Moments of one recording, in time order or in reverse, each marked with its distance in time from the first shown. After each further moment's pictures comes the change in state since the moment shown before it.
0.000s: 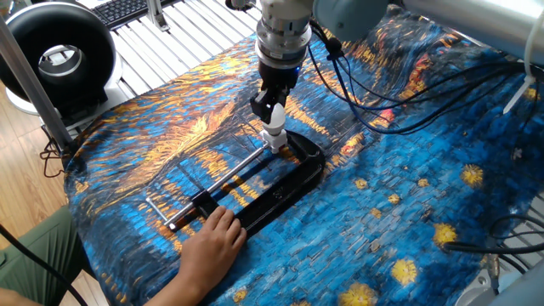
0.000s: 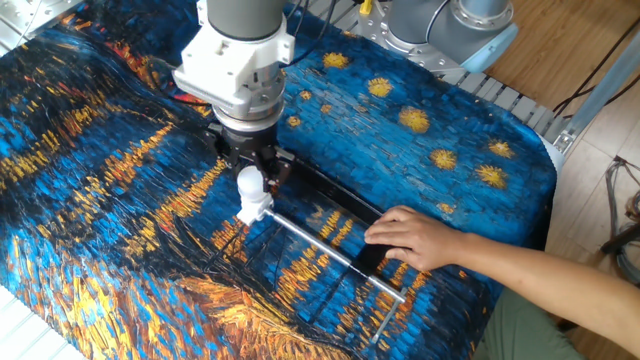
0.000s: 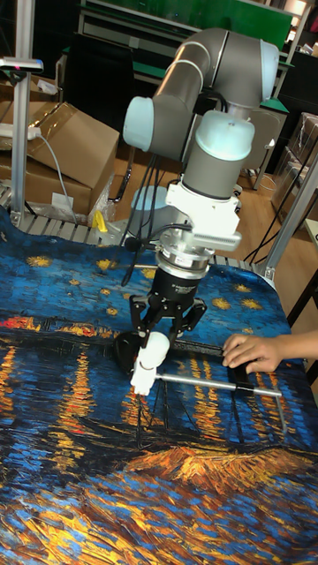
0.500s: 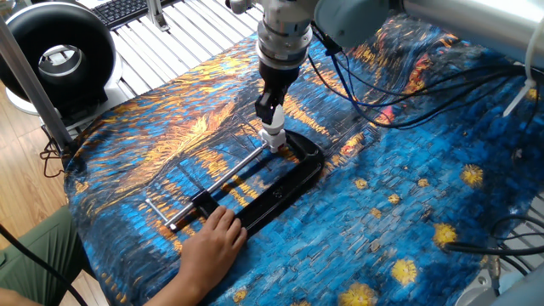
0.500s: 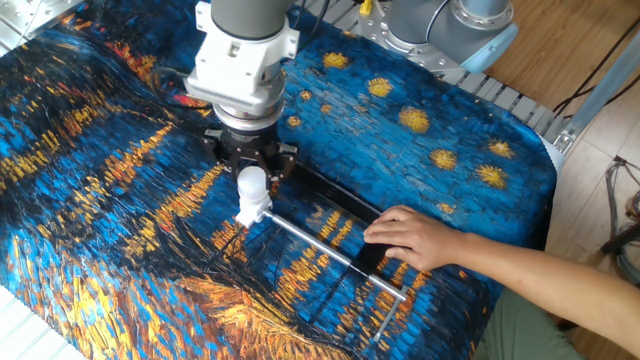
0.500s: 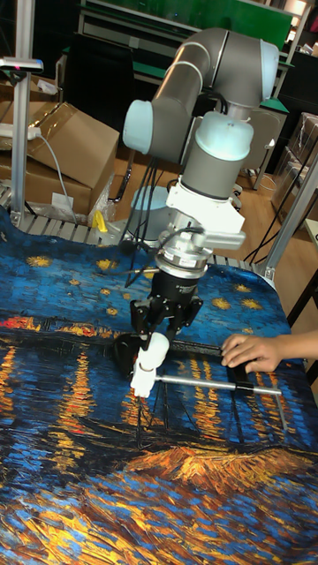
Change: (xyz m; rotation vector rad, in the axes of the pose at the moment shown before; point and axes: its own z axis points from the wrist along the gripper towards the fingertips) arm -0.002 -0.011 0.004 0.034 -0.019 -0.296
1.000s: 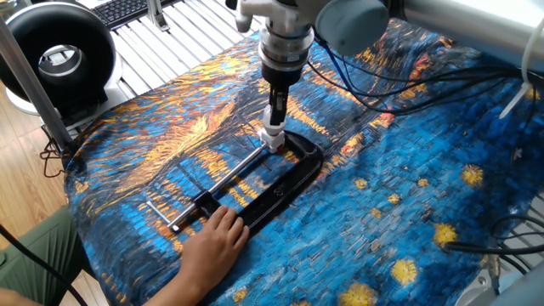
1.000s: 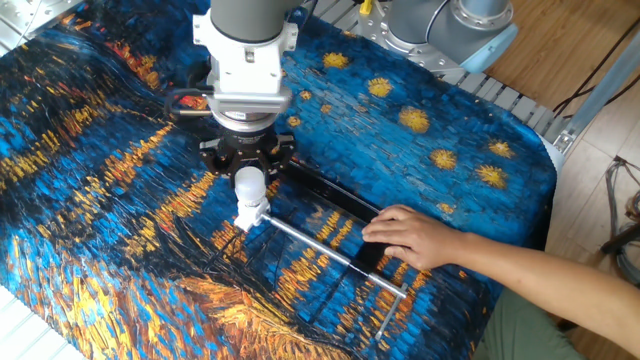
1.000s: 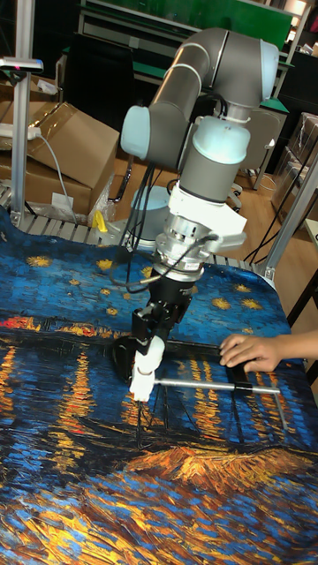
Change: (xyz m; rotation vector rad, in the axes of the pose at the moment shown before) arm -0.004 -0.009 0.005 0.032 -0.011 -0.348
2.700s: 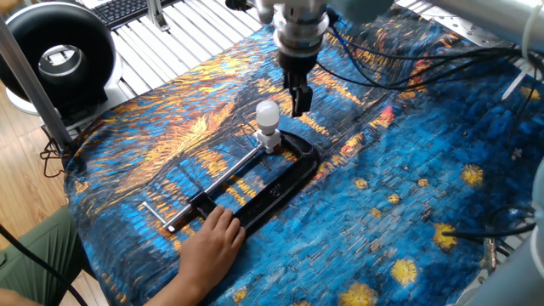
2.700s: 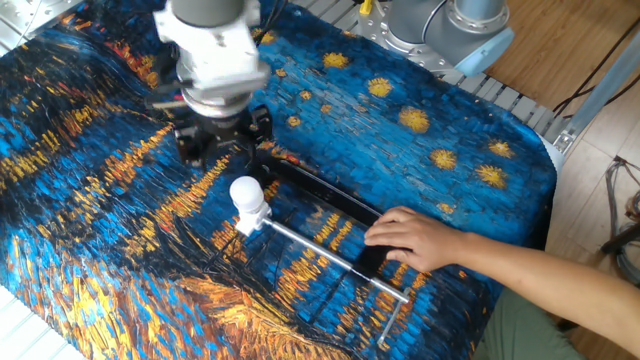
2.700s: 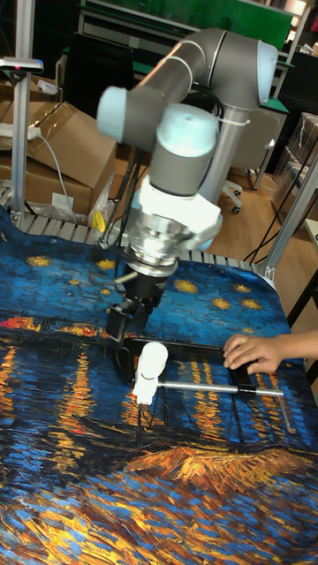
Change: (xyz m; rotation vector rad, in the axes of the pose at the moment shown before) arm 0.041 0.010 -0.009 -0.196 0.024 0.066
